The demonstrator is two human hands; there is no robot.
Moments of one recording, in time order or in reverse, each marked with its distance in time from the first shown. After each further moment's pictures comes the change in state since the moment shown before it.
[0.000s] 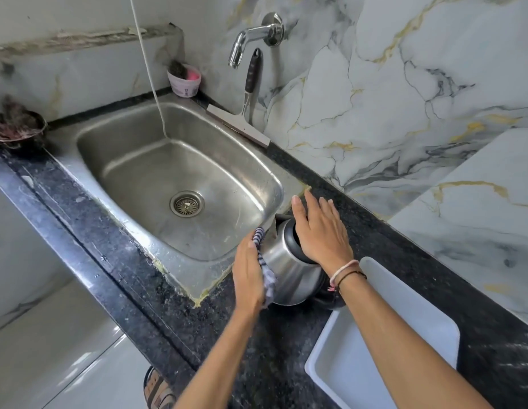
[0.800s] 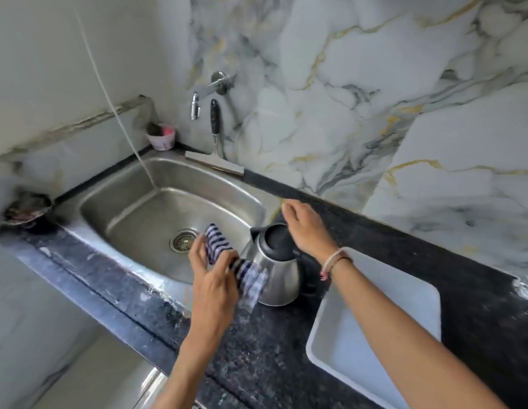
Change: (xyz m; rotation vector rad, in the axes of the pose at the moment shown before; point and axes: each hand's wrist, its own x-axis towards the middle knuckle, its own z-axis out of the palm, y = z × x) left_hand -0.042 0.082 -0.063 0.674 -0.098 0.664; right_hand -0.028 0.013 -0.045 0.386 0.062 -0.094
